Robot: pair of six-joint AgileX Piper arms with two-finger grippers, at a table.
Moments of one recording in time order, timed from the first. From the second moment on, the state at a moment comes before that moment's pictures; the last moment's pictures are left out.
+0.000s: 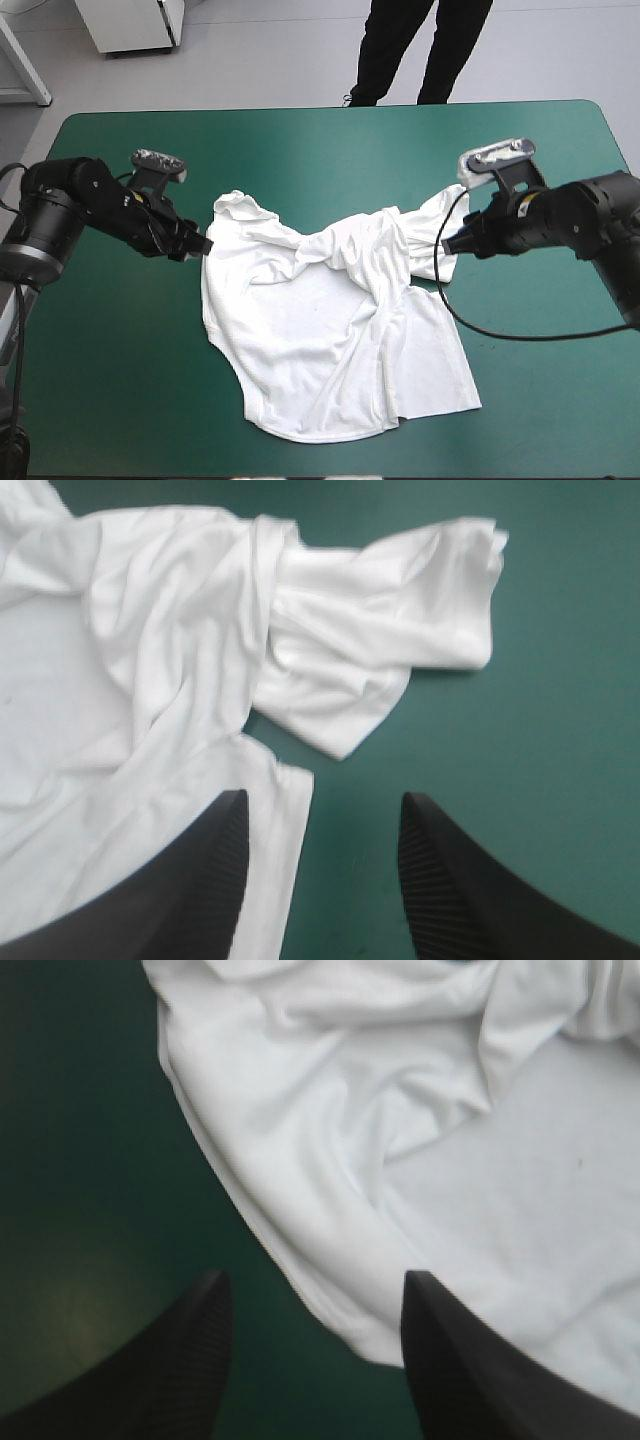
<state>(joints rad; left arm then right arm) -0.13 1.44 -1.40 -0.22 1.24 0.31 0.28 1.26 -1.36 0.07 1.10 -0.12</state>
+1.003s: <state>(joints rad) -0.13 1.73 -1.20 -0.24 1.17 0.37 0.40 1.19 -1.23 0.05 1.15 -0.11</state>
